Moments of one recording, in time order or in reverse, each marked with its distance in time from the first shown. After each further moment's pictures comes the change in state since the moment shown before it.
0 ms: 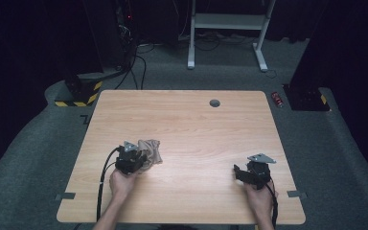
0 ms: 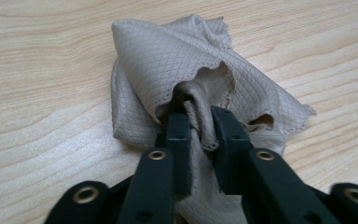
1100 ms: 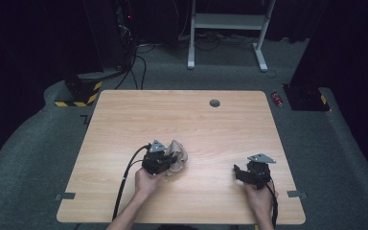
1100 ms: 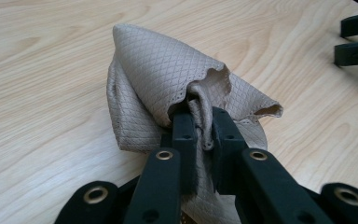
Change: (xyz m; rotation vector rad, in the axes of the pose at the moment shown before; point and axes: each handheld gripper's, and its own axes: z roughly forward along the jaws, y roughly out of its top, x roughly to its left) left arm -0.081 0.033 0.011 -0.063 -0.297 0.119; right arm 0.000 0.000 0.000 0.000 0.000 0.000
